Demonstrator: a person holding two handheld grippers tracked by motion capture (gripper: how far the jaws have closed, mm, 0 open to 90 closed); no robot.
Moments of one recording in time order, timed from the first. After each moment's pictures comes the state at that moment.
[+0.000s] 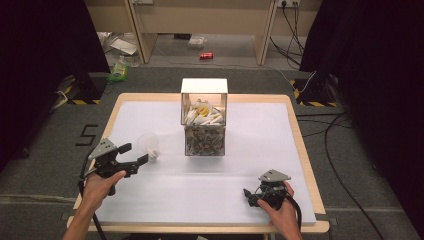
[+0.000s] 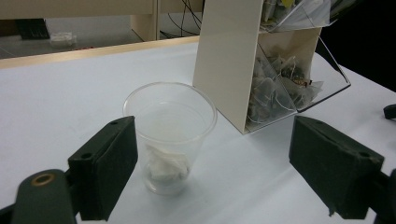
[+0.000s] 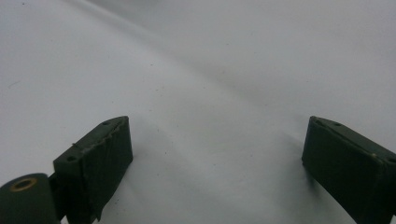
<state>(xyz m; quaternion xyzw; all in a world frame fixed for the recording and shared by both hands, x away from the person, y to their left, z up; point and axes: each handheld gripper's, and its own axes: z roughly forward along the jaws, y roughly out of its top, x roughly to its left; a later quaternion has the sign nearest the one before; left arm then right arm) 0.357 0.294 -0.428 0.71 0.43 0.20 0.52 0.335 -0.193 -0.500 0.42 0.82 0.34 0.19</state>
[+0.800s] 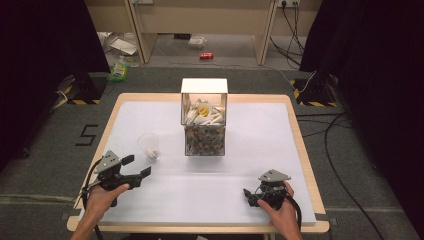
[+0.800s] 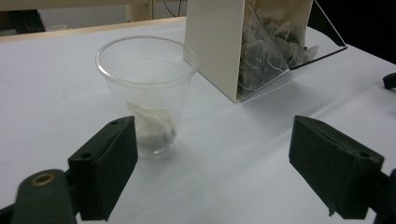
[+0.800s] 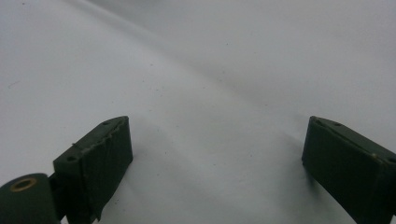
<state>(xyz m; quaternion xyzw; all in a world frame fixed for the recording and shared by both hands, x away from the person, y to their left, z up) 0.337 0.288 -0.456 0.72 0.43 0.20 0.51 0.335 -0.193 -0.500 0.42 0.82 0.34 0.19</state>
